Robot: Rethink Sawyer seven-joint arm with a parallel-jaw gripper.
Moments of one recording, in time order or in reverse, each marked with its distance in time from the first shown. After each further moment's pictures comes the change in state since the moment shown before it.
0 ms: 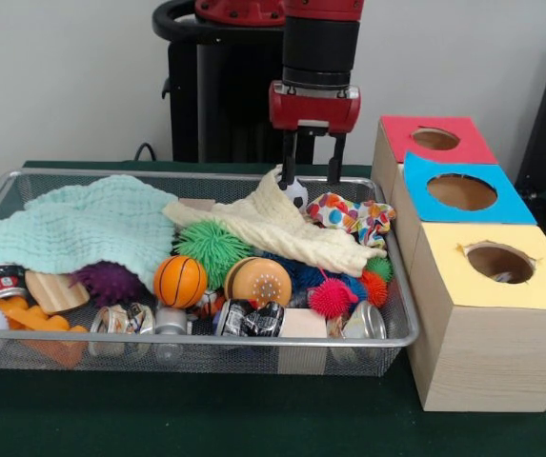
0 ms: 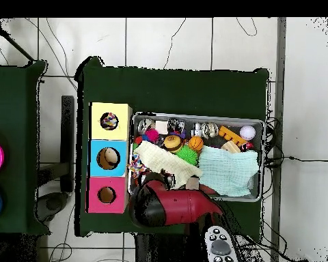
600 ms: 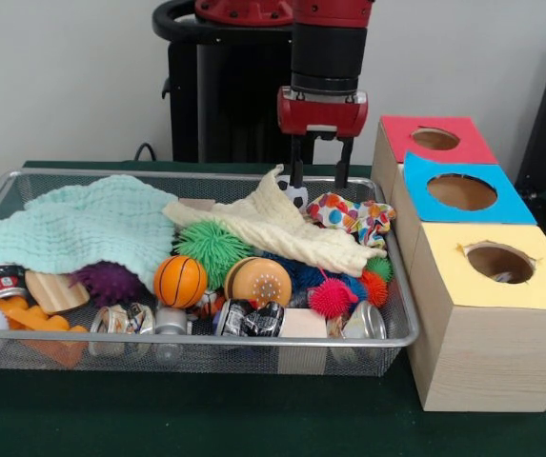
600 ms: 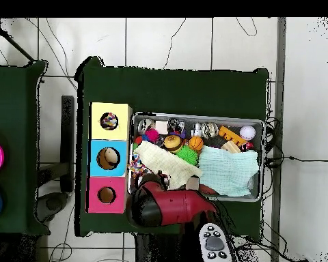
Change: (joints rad) arm 0.019 0.026 -0.006 0.000 0.000 -0.015 0.000
